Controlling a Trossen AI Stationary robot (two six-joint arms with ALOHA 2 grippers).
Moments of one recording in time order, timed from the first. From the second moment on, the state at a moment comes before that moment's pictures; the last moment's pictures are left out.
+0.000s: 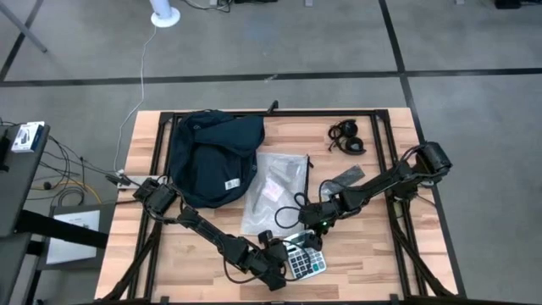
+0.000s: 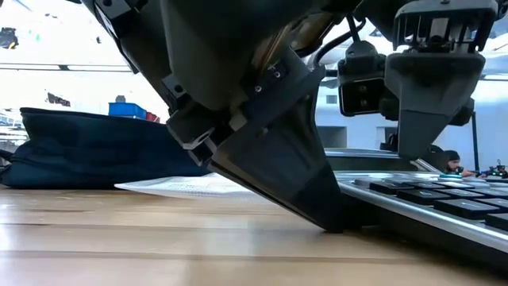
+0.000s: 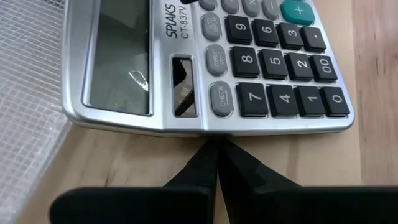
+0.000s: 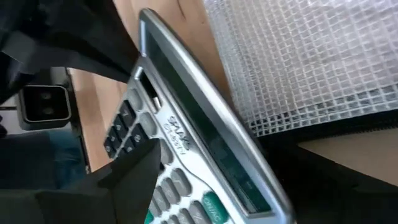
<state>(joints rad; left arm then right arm) -0.55 2.23 1.48 -0.18 -0.45 -0.70 0.32 1.69 0.76 0.06 -0.26 0.86</state>
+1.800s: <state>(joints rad) -0.59 1.99 1.29 -1.00 -0.70 -1.21 0.08 1.11 0.76 -0.80 0.27 1.05</state>
